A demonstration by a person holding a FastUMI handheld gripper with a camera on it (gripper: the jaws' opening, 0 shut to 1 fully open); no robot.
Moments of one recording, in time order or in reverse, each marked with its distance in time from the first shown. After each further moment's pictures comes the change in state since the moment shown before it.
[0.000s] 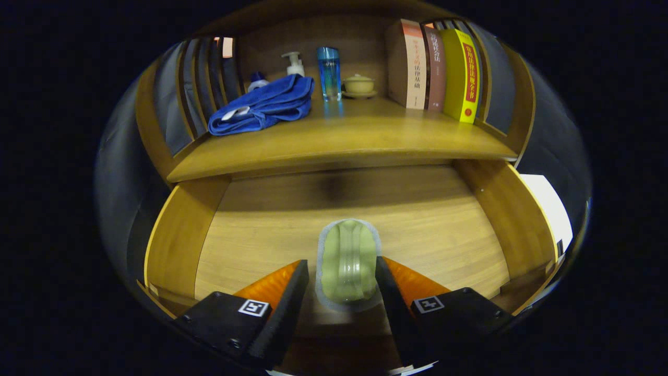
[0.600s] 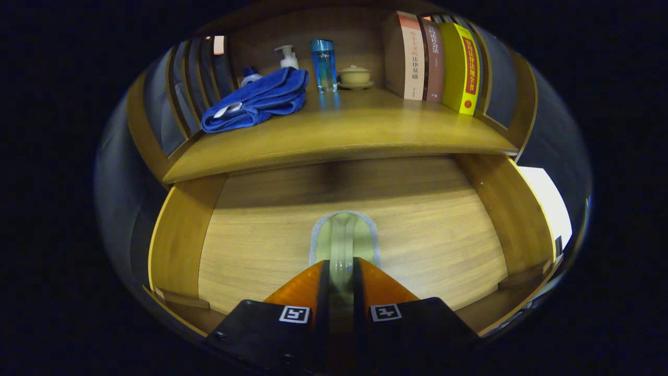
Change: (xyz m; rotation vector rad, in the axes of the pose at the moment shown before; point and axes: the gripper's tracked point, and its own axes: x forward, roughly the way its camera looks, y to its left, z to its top) arm -0.014 -0.004 0.012 0.014 0.031 -0.007
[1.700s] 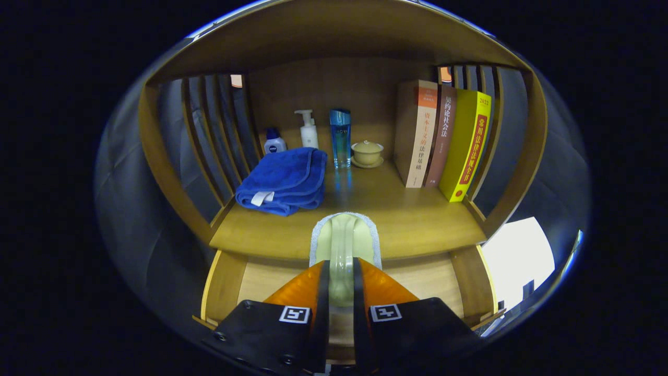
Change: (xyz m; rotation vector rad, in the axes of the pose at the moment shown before) arm -0.060 0.019 0.164 -0.056 -0.182 0.034
